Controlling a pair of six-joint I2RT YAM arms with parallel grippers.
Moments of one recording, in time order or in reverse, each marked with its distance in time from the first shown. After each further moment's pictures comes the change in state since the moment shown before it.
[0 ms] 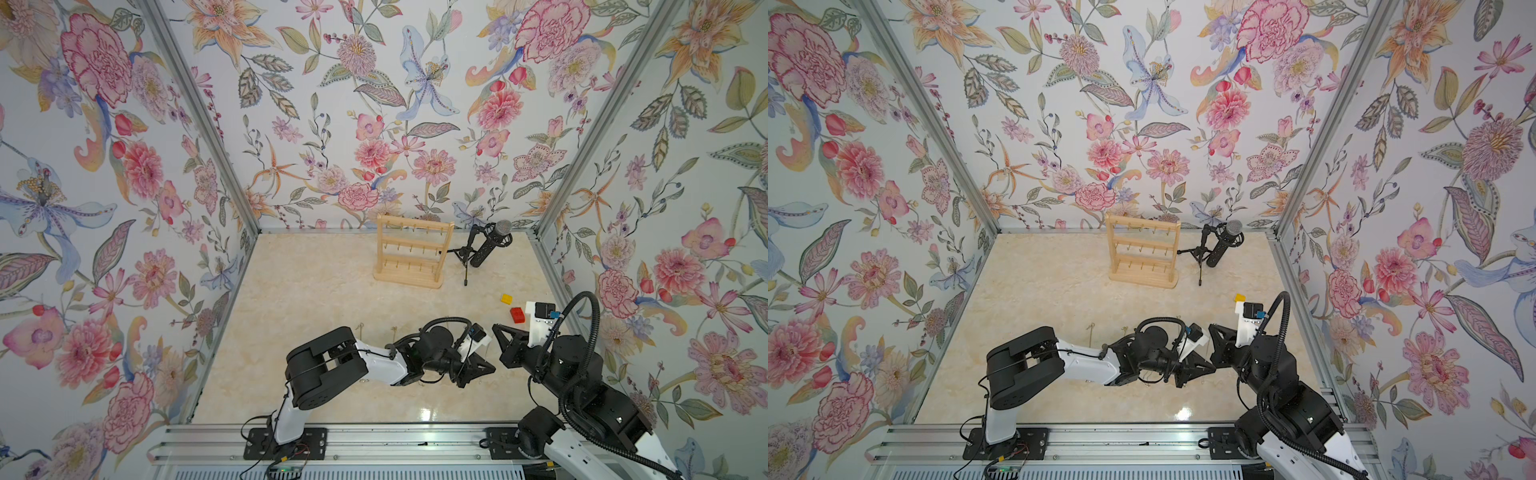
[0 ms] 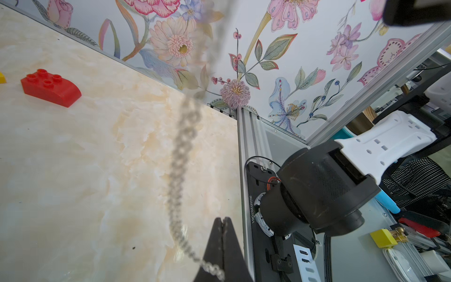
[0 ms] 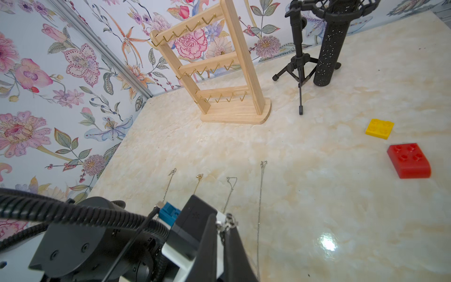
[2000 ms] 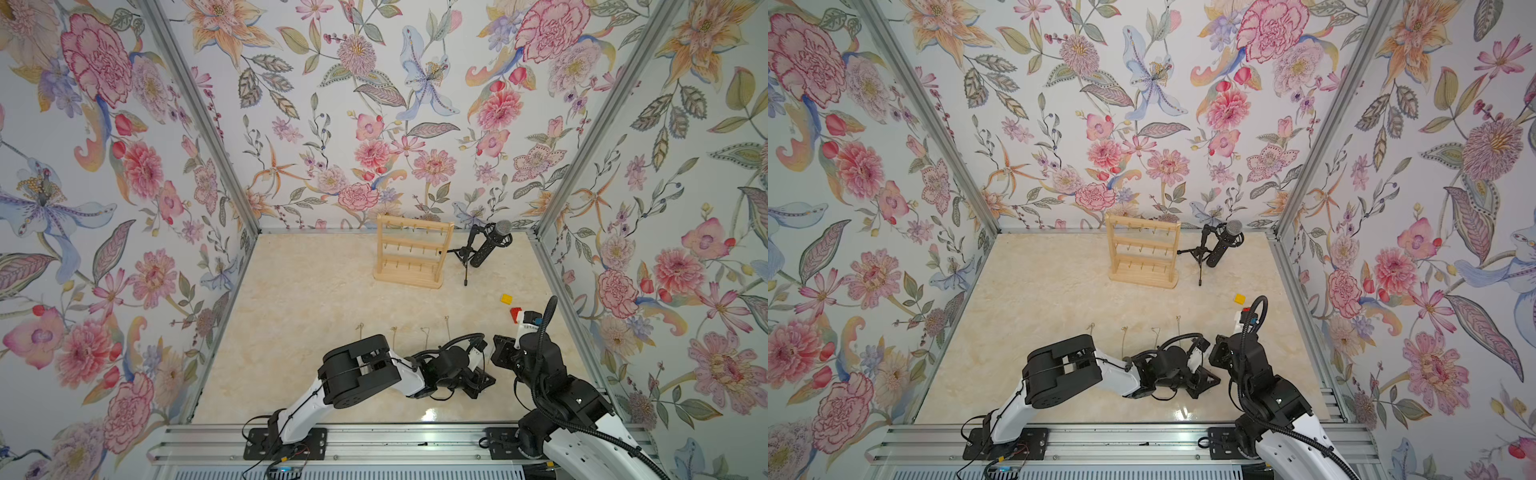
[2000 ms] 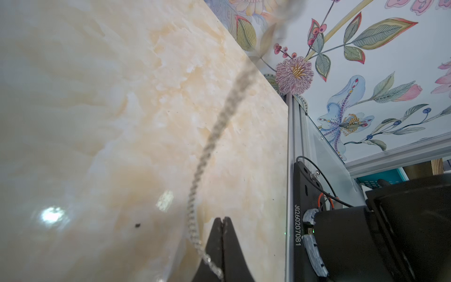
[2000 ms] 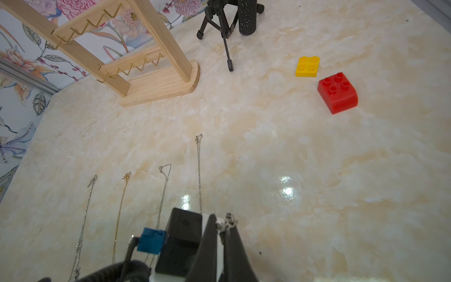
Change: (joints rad) left arm -0.056 0.233 0.084 0.012 -0.211 -0.278; right arm -0.086 0.090 -0.212 0.042 0.128 0.086
